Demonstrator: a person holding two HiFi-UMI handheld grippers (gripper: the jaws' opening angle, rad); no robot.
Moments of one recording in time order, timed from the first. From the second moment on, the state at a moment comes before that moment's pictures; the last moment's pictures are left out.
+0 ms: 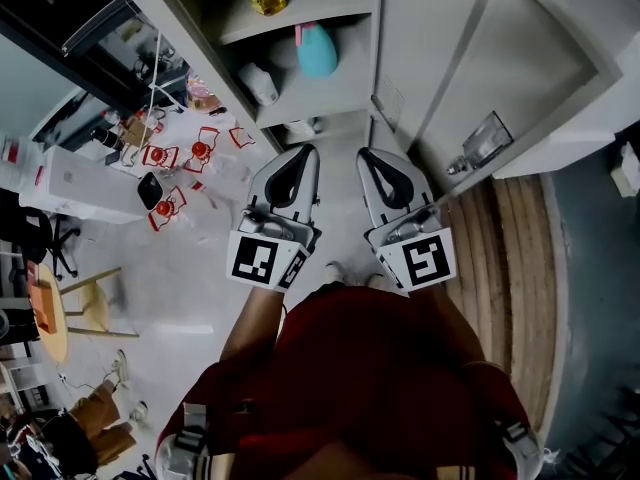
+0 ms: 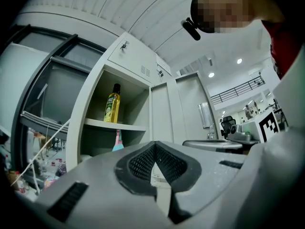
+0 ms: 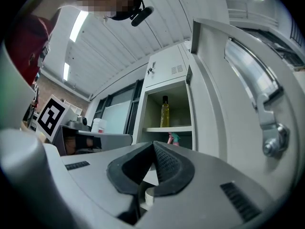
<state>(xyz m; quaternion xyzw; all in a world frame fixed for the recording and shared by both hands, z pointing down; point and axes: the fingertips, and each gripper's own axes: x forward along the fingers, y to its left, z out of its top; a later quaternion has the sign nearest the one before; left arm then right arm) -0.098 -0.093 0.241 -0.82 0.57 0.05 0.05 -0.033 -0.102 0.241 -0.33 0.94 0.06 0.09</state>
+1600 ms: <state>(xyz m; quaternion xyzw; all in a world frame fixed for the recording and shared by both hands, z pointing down) -0.078 -0.058 0.244 -0.83 0.56 0.04 0.06 -0.015 -0.072 0.247 -0.31 0.95 0.06 0.08</state>
